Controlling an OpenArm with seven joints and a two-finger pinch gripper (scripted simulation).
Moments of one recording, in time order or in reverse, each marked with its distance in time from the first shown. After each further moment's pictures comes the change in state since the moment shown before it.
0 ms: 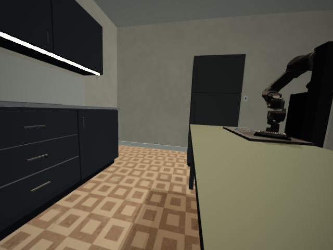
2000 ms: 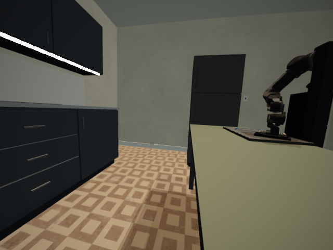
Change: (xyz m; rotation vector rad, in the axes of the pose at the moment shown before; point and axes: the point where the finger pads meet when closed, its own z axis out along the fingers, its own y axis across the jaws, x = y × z) arm 0.001 0.001 0.018 -0.004 0.002 -0.007
